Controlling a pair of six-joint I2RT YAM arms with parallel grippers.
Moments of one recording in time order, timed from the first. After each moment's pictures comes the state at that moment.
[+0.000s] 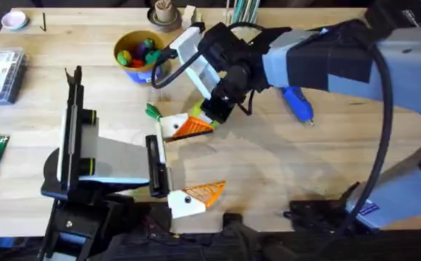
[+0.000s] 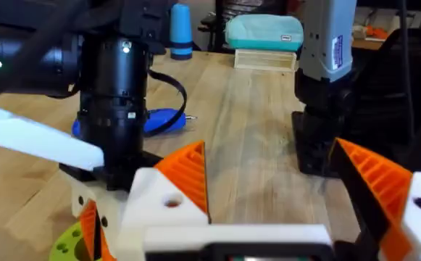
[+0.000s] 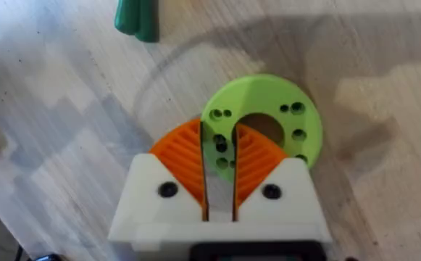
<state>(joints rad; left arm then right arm) -0.19 0.01 0.00 -0.02 1.19 -0.02 0.72 1.83 1.23 -0.67 -0.28 -0.24</state>
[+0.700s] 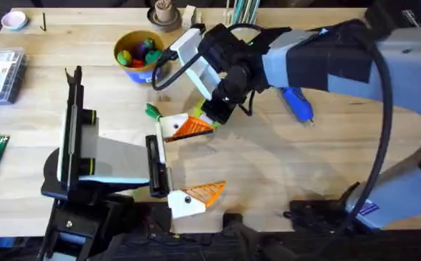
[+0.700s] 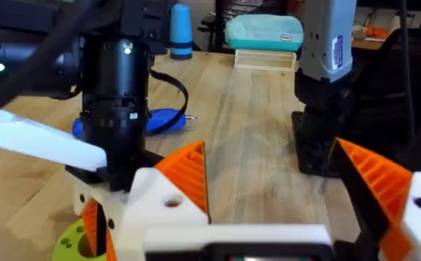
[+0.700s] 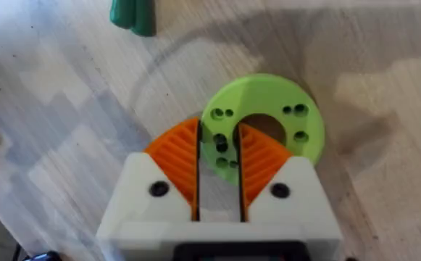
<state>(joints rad) -0.19 0.01 0.00 -0.02 1.19 -0.02 0.72 1.83 1.23 -0.69 -0.27 -0.24</state>
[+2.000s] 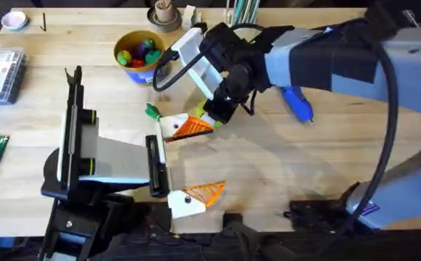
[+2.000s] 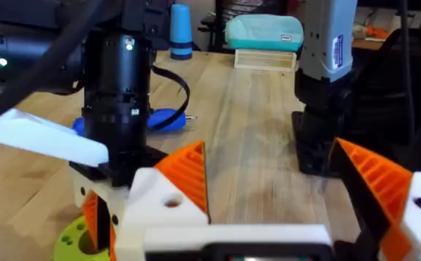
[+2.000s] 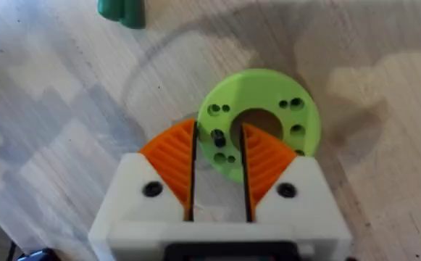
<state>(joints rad) -0.19 0.01 0.00 -0.02 1.19 -0.02 0.72 1.82 1.23 -0.70 -0.25 -0.24</state>
